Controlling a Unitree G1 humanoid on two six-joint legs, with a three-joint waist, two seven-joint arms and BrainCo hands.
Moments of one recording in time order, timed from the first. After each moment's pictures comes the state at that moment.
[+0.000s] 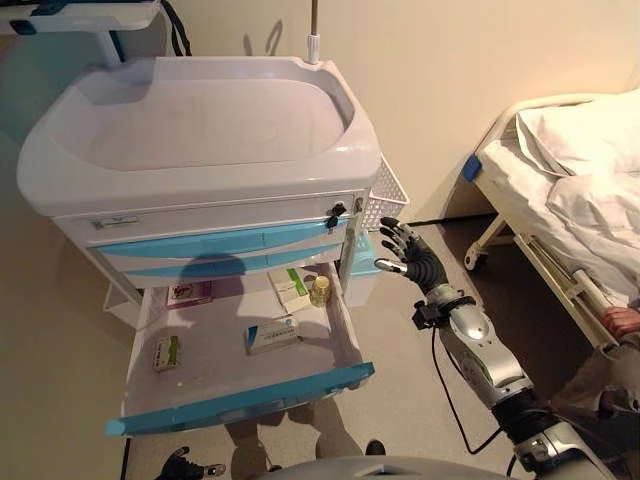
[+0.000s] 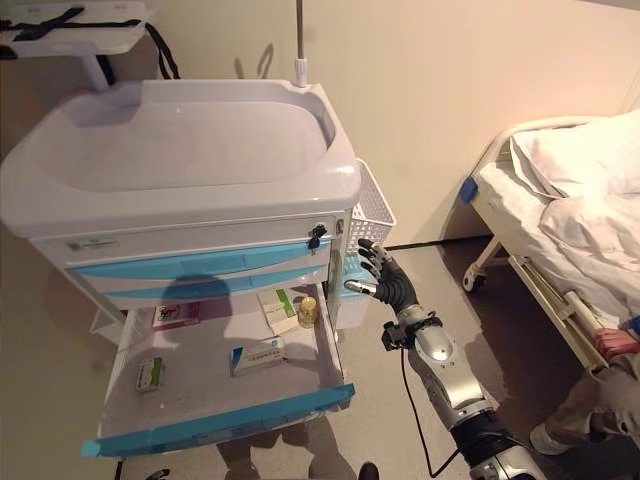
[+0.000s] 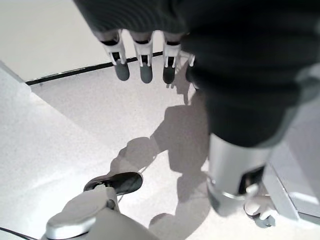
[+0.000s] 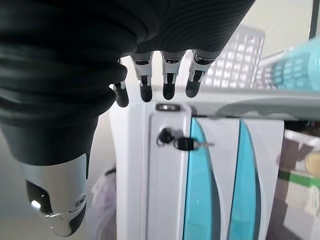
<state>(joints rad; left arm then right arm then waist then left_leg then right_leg) 0.11 0.33 -0.06 1.20 0.06 -0.06 0.12 -0.17 -0.39 0.33 0.12 0.44 -0.15 0.04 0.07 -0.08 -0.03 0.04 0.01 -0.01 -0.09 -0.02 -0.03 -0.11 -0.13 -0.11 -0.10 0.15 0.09</state>
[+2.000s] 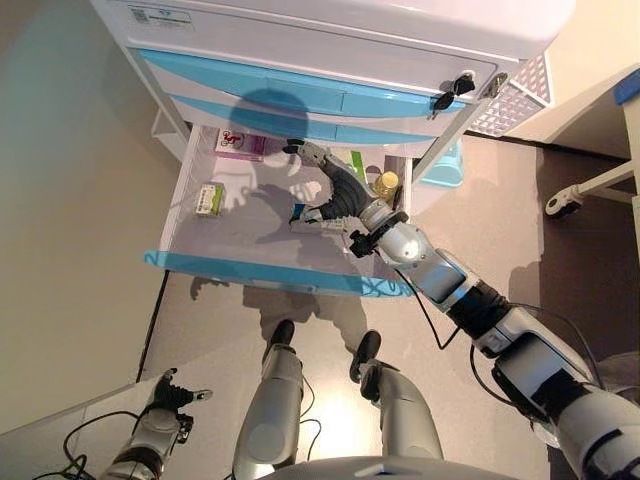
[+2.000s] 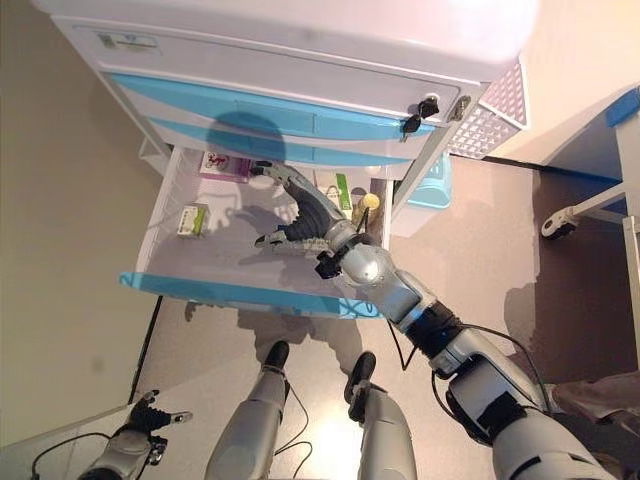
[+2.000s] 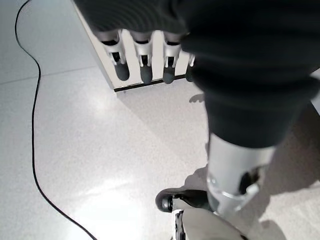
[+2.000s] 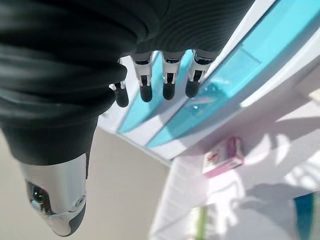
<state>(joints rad) -0.10 0.44 -0.15 1.15 0.02 -0.06 0.23 -0.79 -0.35 0.64 0.28 -0.13 -0.12 -0.15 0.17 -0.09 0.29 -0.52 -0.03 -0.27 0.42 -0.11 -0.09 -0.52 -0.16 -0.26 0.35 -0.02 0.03</state>
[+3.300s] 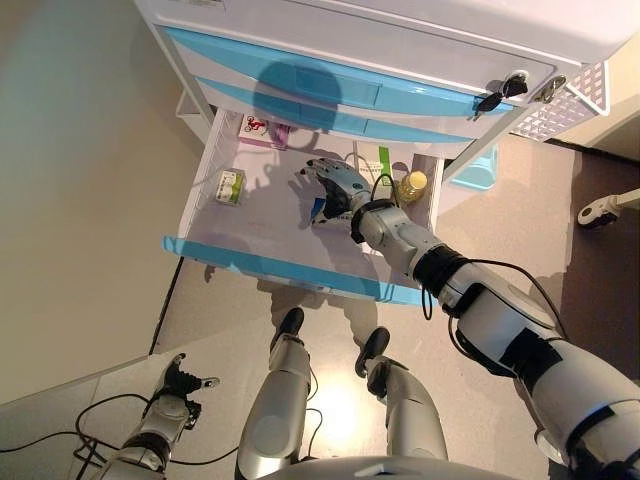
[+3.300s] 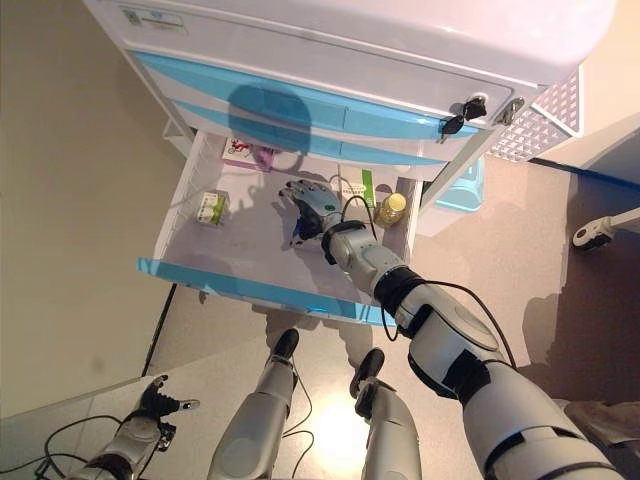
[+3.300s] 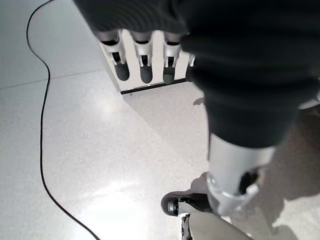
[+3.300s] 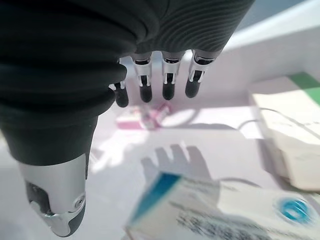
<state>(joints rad) -0.15 0.43 -0.24 1.16 0.02 -0.07 0.26 -1.08 -0.21 0.84 0.92 -0.48 0.00 -0.21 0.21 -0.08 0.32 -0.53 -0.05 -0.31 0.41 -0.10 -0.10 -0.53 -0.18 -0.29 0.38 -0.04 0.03</state>
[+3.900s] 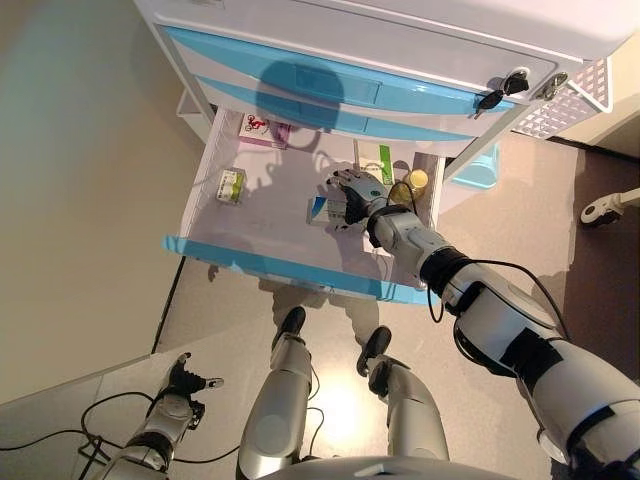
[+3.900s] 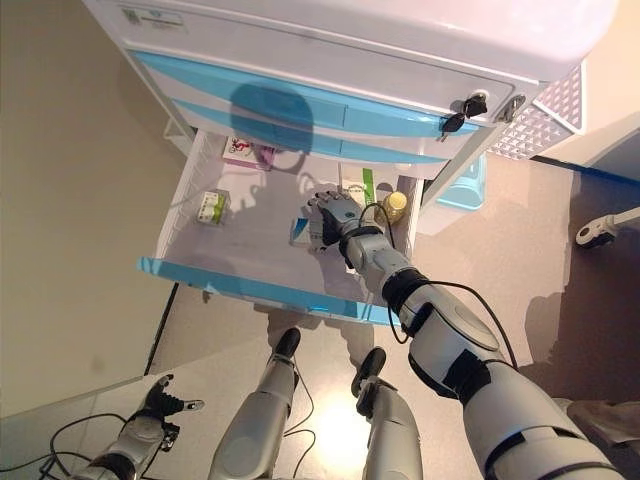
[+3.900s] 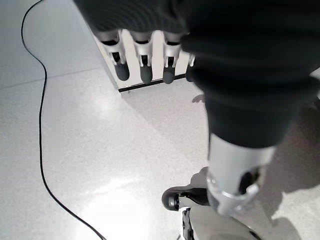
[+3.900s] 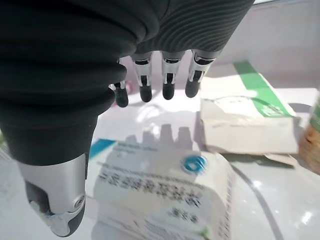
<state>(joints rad) -0.16 0.43 -0.26 1.17 0.01 -0.07 0.25 -1.08 -0.22 0.84 1.07 -0.50 0.02 -0.21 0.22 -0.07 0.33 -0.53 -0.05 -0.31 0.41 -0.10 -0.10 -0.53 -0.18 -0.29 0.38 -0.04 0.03</state>
